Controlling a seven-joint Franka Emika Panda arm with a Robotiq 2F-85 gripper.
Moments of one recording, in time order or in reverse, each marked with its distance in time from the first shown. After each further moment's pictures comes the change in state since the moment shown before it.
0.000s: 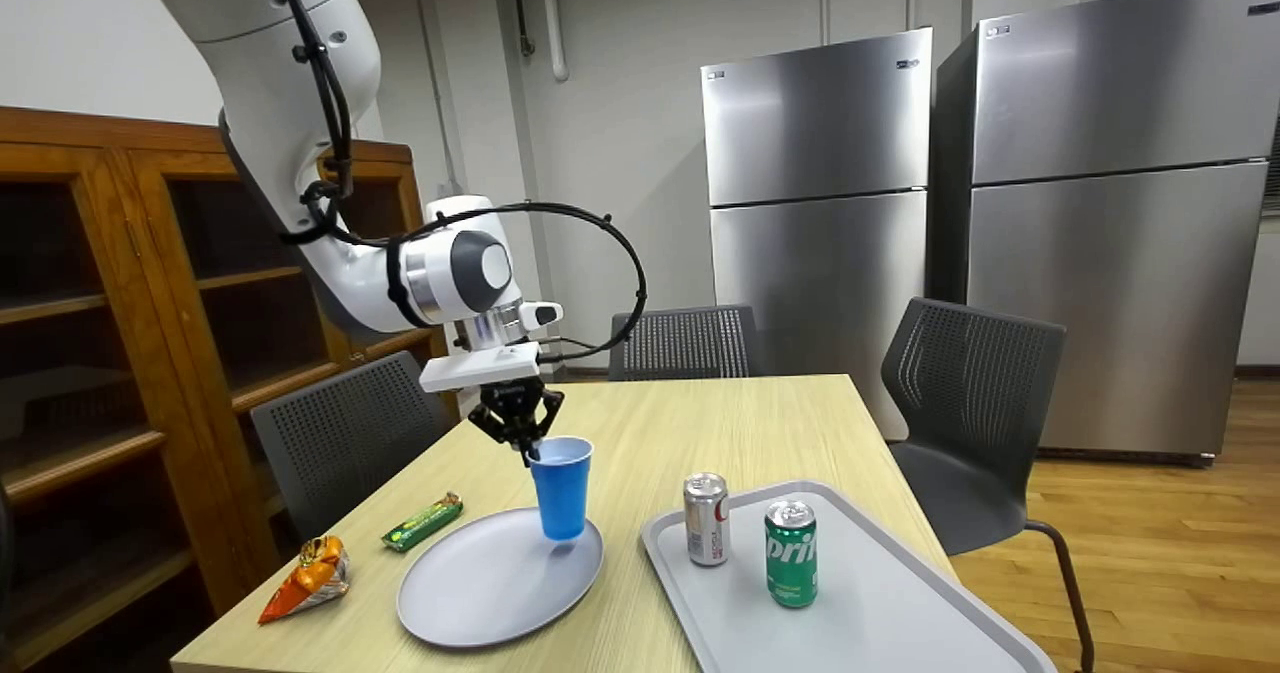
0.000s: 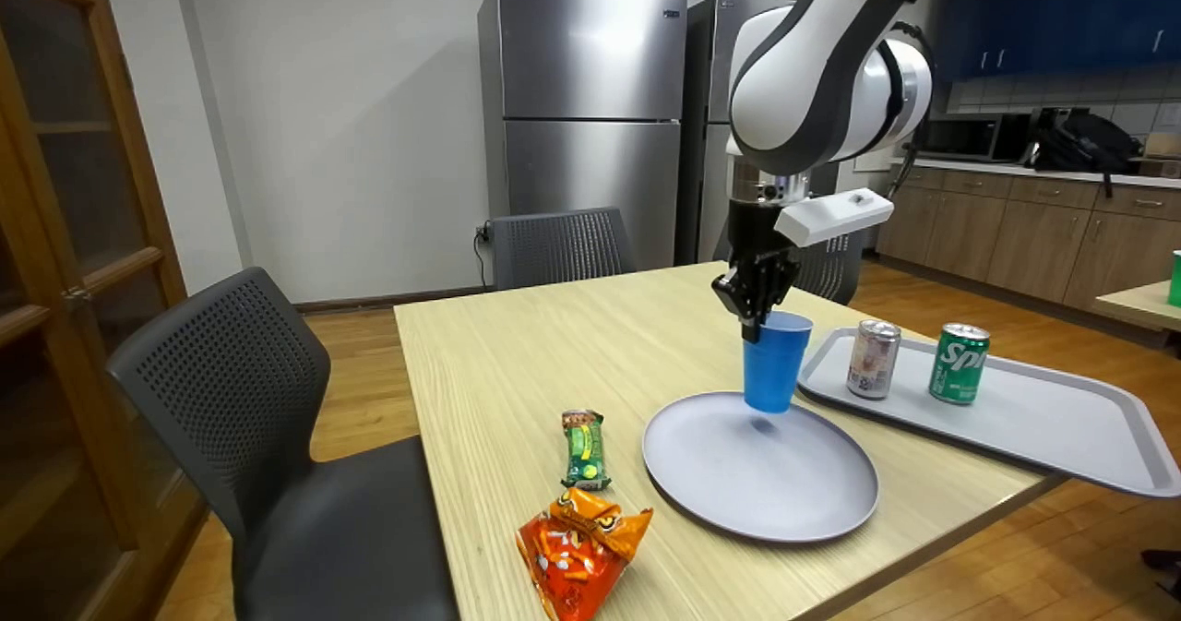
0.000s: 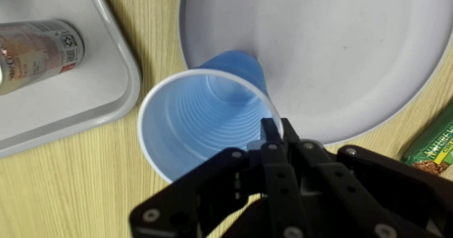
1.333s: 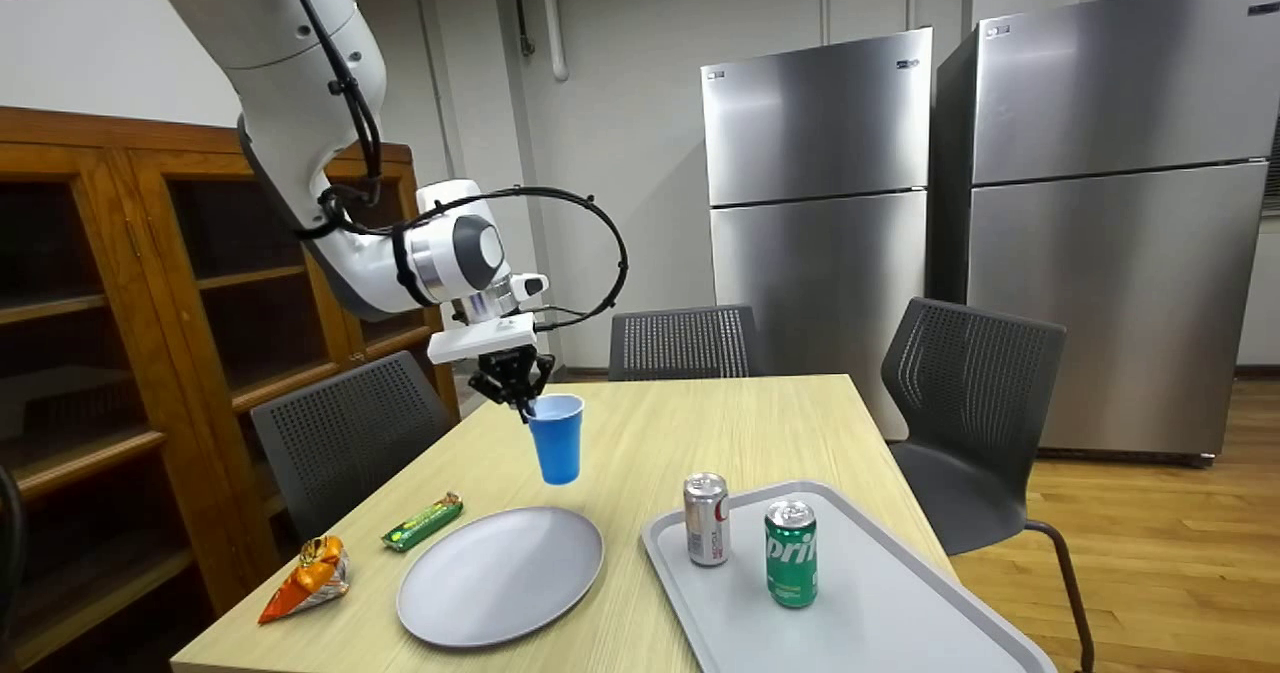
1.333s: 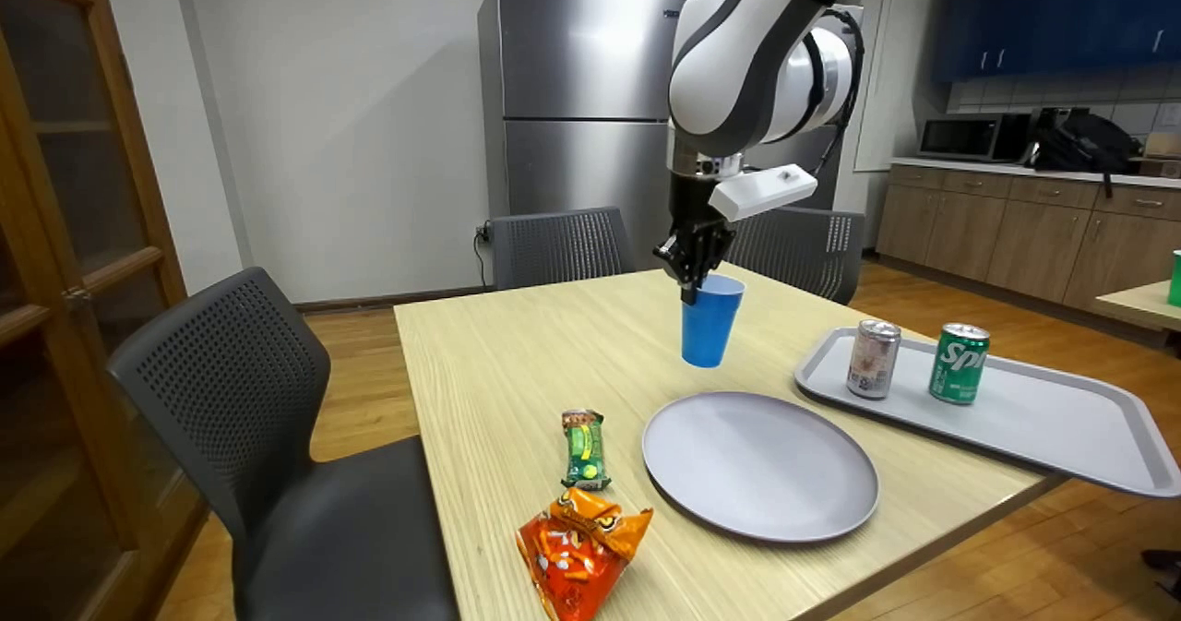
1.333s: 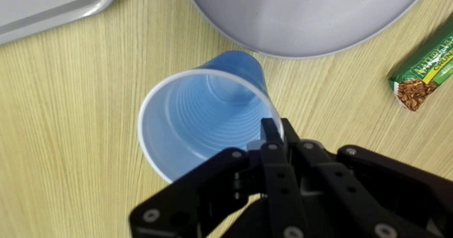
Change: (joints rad) arm 0.058 0.103 0.005 0.209 -0.030 0.000 0.000
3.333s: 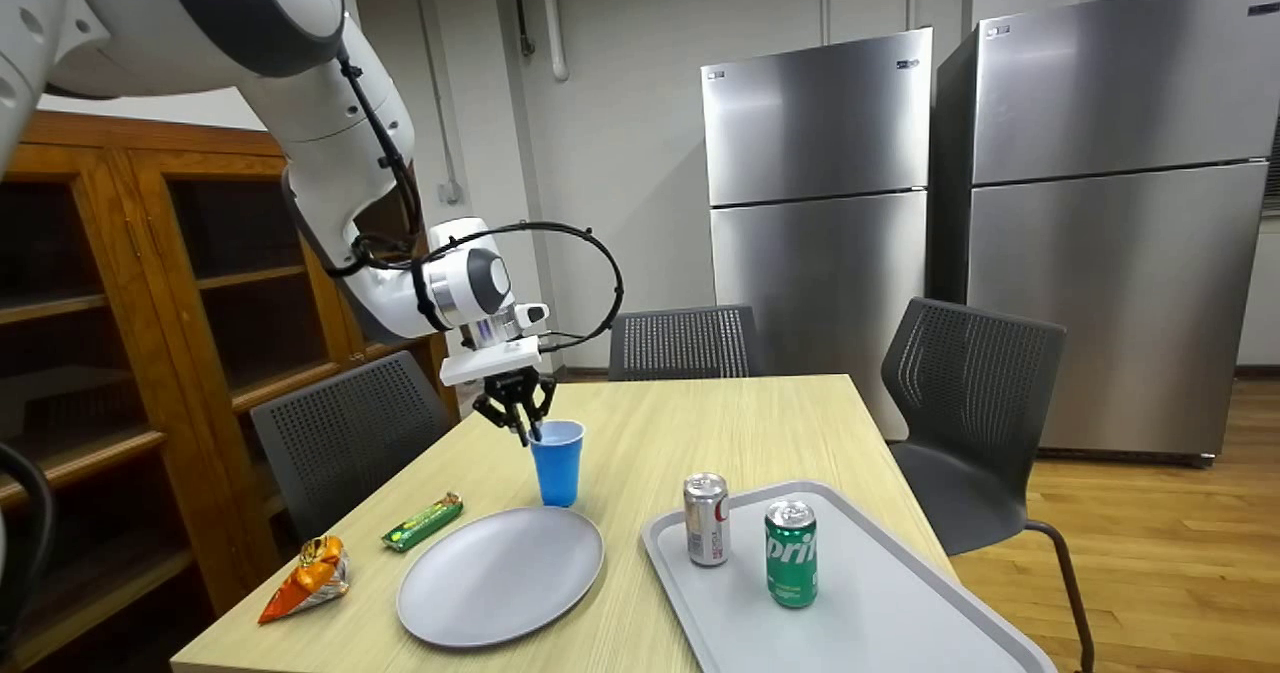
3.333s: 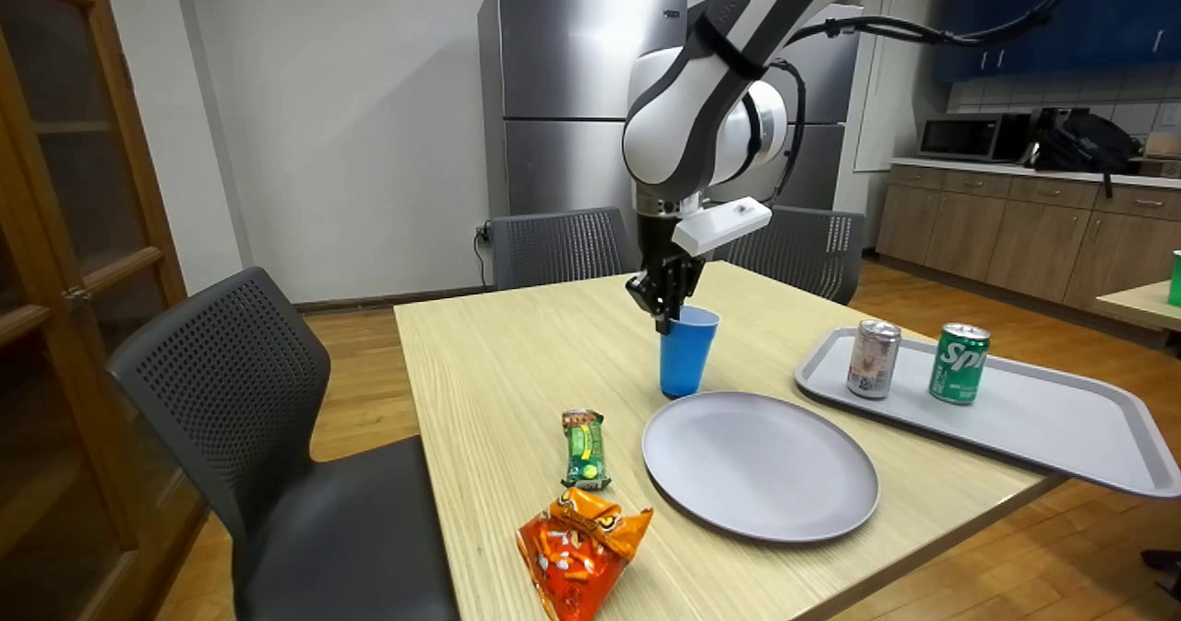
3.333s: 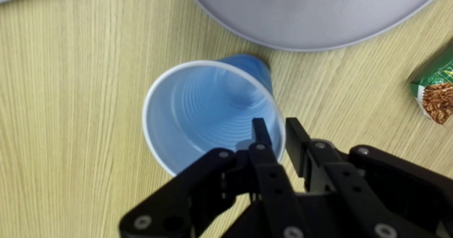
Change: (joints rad) arm 0.036 0.198 -0.003 0.207 -0.031 -0.094 0.000
